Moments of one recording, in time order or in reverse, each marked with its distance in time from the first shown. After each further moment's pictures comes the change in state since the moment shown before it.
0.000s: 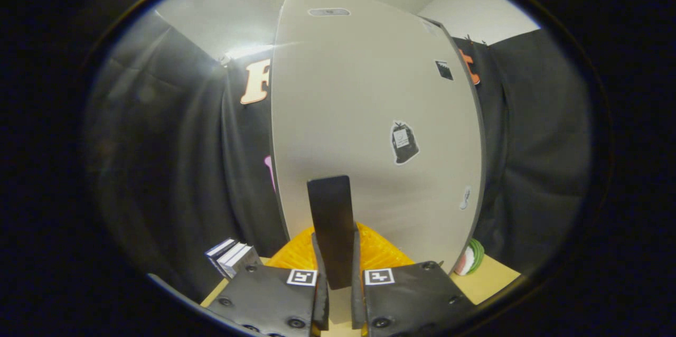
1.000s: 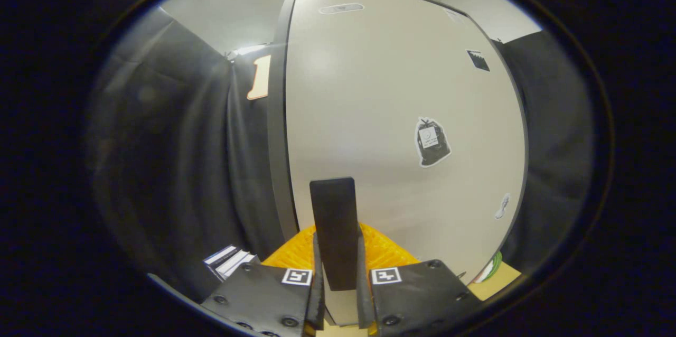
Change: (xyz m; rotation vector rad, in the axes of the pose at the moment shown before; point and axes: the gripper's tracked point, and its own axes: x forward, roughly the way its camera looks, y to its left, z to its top) arm 0.049 0.022 -0.010 -0.011 0.013 0.073
